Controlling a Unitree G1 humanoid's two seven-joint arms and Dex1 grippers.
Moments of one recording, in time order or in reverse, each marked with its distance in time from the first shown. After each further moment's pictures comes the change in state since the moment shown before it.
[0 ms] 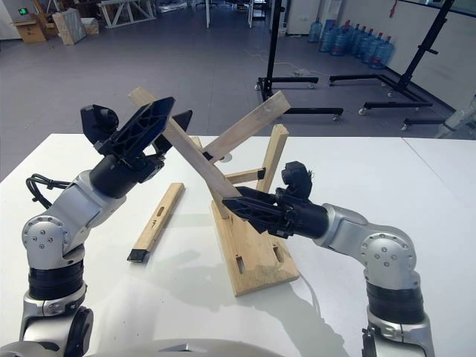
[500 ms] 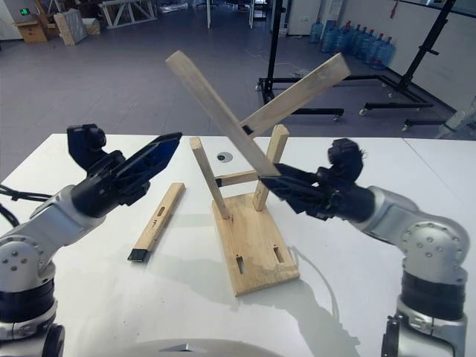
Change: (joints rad) left arm 0.087 0.116 0.023 -0.109 0.128 0.035 -0.060; right arm -0.036 -0.090 -0.166 0.031 -0.034 0.035 0.124
